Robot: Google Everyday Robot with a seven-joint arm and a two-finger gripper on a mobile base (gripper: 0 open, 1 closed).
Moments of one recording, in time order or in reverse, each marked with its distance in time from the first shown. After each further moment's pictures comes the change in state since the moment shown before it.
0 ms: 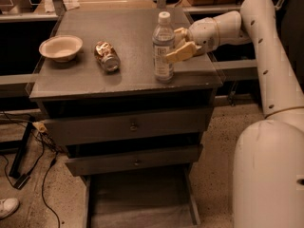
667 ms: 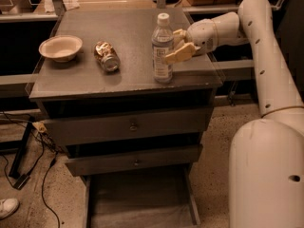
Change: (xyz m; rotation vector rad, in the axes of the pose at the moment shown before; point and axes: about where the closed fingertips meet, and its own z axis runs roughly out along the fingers) arm 0.003 0.001 0.005 -0.029 -0.006 0.017
